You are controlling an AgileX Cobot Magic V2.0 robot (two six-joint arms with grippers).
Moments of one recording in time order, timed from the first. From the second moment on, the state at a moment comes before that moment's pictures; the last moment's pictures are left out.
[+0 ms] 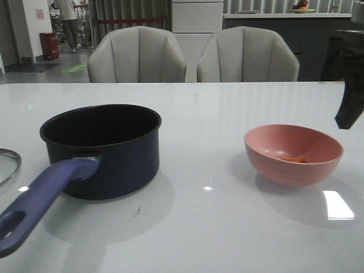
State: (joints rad) left arm -0.31 0.17 -0.31 -0.17 0.27 0.06; right arm 0.08 1.52 -0.96 0.16 0.59 0.04
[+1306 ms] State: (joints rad) left arm -0.31 0.17 -0.31 -0.17 0.27 0.06; right arm 0.14 1.84 -1.40 0.26 0.81 -0.04
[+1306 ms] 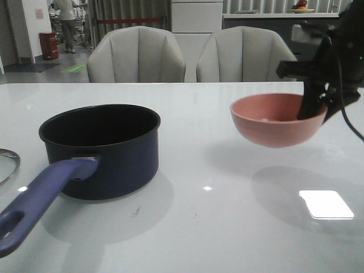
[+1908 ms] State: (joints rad) left arm -0.31 0.17 -0.31 -0.17 0.27 0.06; right arm 0.62 1.84 -1.64 0.19 0.63 -0.06
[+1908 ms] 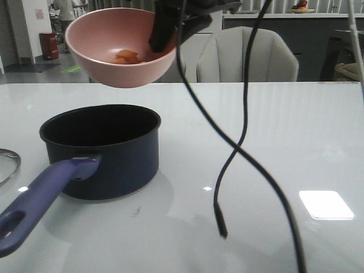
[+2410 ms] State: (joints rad) left arm -0.31 0.17 -0.31 -0.17 0.27 0.06; right arm 0.69 1.89 -1.25 0.02 -0.44 -0.14
